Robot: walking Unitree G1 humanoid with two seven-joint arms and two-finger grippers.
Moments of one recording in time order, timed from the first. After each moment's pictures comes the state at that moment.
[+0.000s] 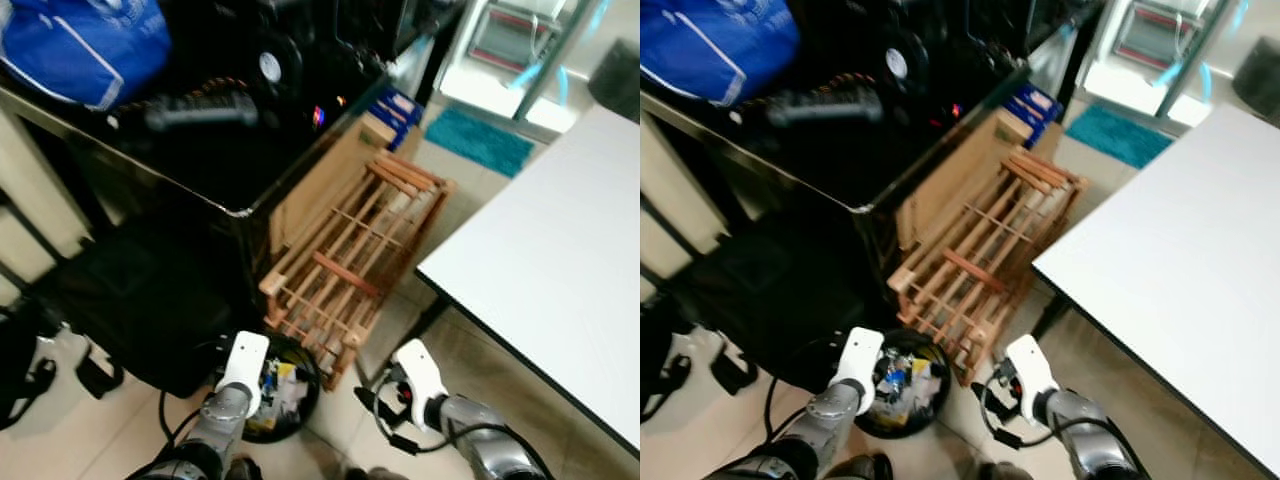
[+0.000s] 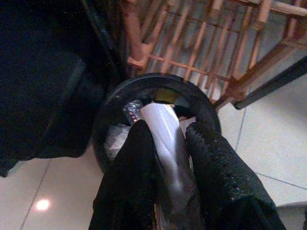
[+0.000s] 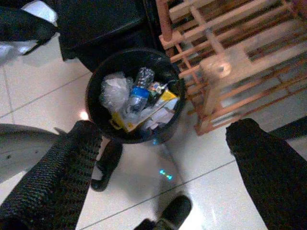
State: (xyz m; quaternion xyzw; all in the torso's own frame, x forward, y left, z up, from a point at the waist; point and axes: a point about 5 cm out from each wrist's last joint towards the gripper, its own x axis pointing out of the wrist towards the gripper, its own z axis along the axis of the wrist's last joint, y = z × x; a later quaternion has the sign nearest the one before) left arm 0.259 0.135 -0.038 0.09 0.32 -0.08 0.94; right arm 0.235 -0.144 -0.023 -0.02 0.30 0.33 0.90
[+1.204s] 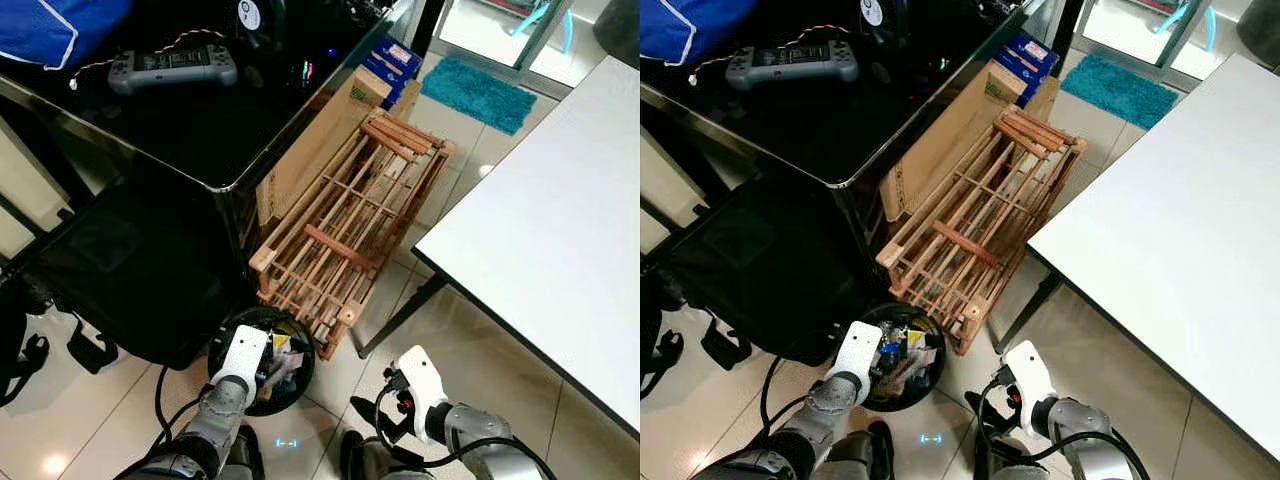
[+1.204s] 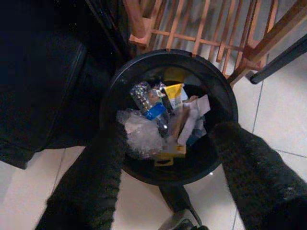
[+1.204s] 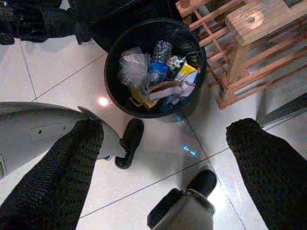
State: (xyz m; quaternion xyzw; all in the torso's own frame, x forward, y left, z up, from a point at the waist) left arm 0.265 0.146 -0.033 0.15 0.30 -0.06 0.94; right arm 0.221 -0.136 -0.007 -0.01 0.31 0.34 0.89
